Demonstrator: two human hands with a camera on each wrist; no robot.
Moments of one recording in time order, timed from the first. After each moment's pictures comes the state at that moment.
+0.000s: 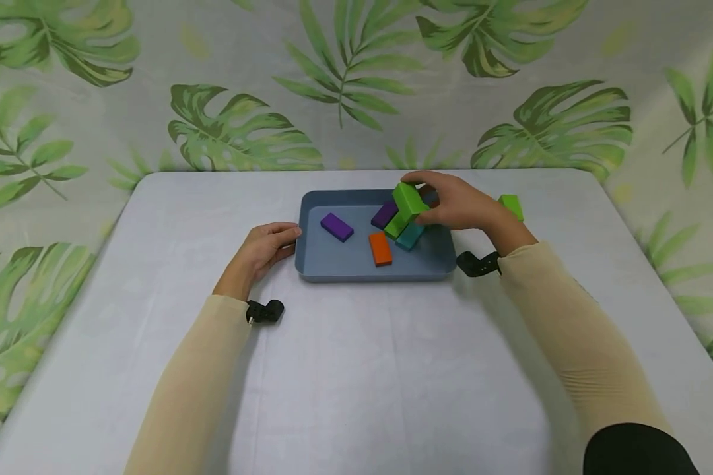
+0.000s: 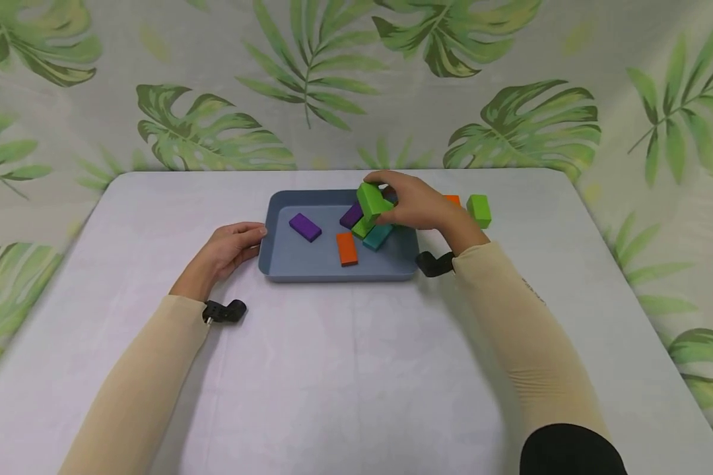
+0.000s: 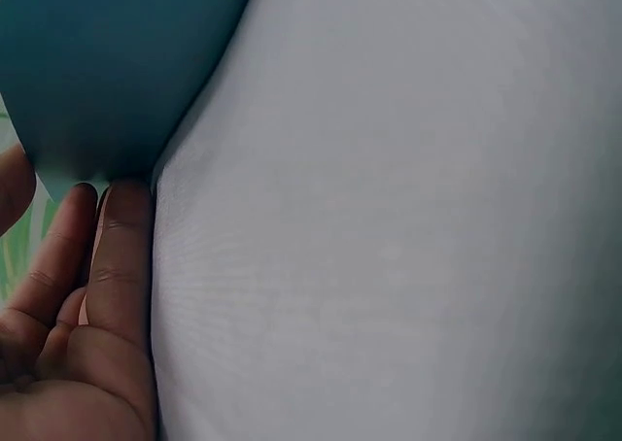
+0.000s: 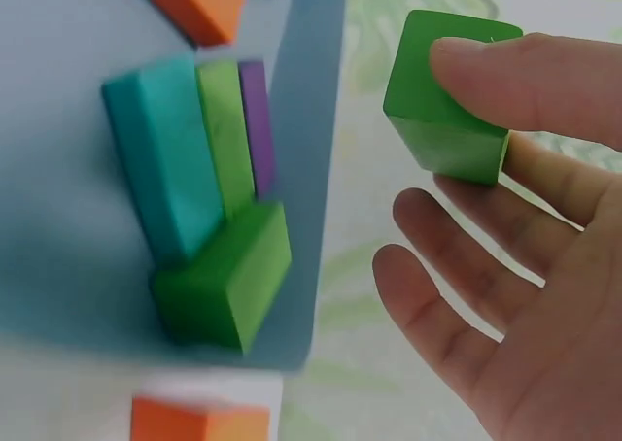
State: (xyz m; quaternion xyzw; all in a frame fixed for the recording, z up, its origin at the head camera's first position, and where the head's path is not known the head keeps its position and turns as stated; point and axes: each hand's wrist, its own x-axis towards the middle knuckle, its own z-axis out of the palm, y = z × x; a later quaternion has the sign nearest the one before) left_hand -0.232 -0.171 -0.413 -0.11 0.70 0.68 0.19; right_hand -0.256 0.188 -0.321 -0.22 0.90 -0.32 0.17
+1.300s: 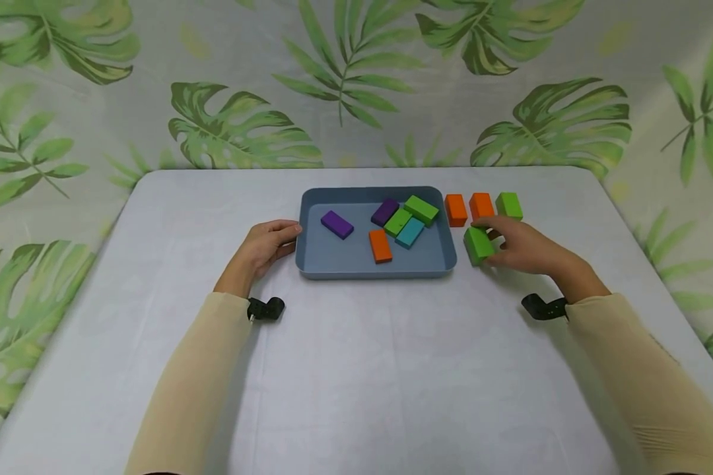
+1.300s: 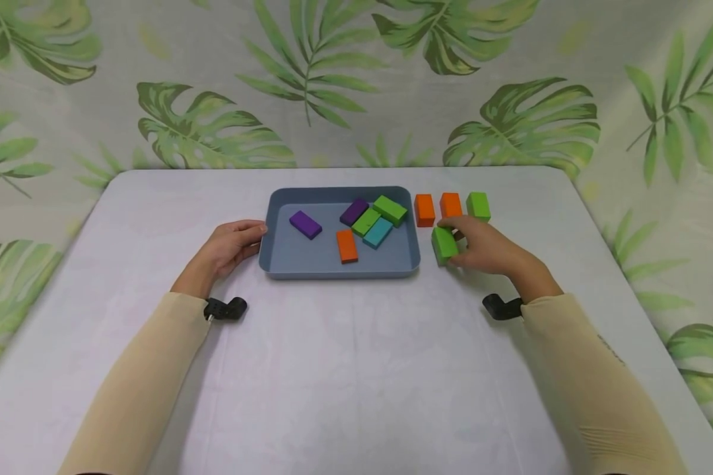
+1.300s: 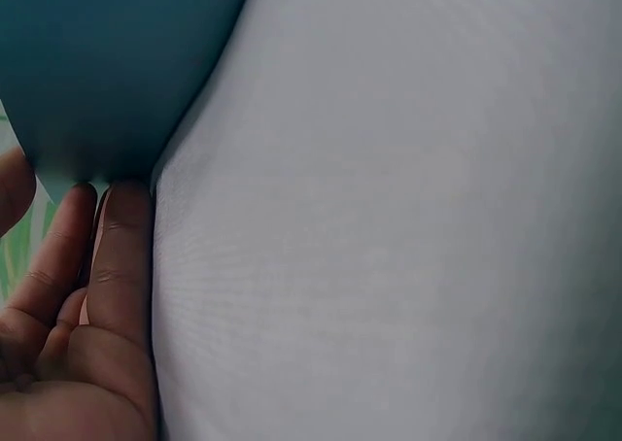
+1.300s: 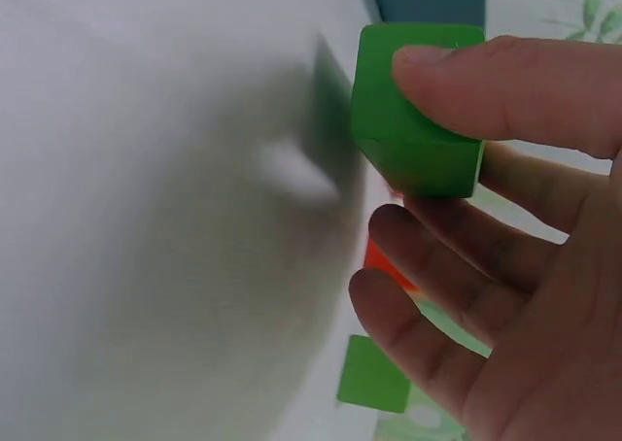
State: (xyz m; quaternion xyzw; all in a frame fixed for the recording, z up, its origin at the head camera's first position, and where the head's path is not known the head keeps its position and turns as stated) left_hand -0.229 -0.171 -0.412 -0.11 0.71 0.67 0.19; right_hand -0.207 0.289 -0.373 -0.18 0.94 -0.25 0.15
